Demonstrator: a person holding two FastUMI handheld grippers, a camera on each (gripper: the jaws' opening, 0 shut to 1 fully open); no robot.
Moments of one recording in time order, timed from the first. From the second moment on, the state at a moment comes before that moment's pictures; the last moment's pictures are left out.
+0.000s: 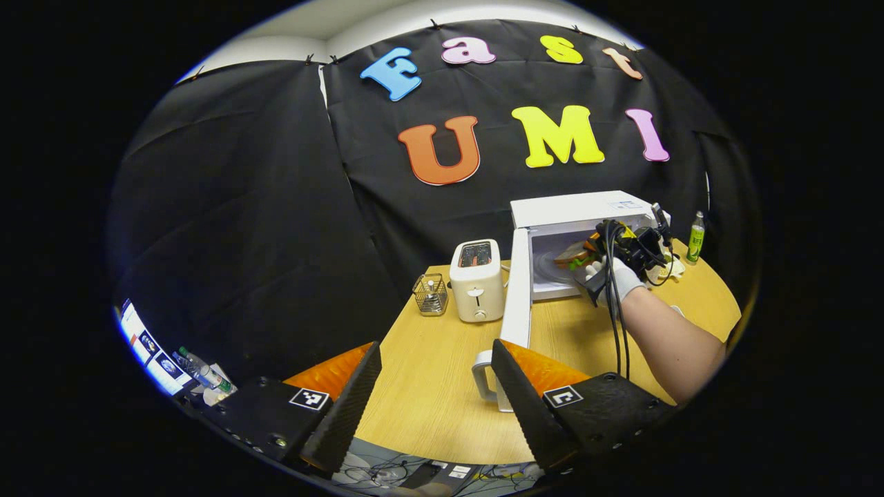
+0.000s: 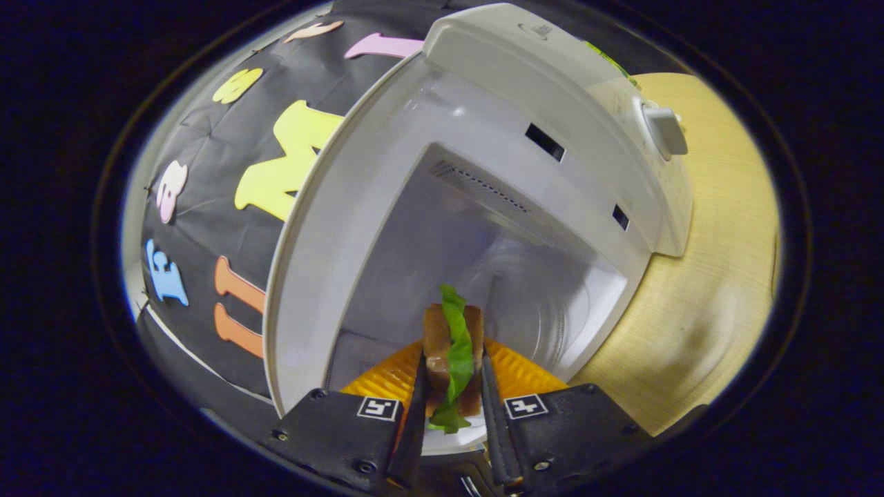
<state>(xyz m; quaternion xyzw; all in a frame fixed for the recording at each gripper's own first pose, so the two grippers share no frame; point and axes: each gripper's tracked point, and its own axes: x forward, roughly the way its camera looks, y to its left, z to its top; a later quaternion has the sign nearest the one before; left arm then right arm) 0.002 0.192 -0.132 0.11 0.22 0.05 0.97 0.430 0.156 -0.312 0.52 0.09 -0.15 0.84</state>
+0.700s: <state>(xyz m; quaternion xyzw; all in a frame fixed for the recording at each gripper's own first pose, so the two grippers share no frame) 0.011 0.208 -0.135 0.09 0.21 0.06 0.97 0.391 0.129 -0.314 0.19 0.13 -0.16 0.96</state>
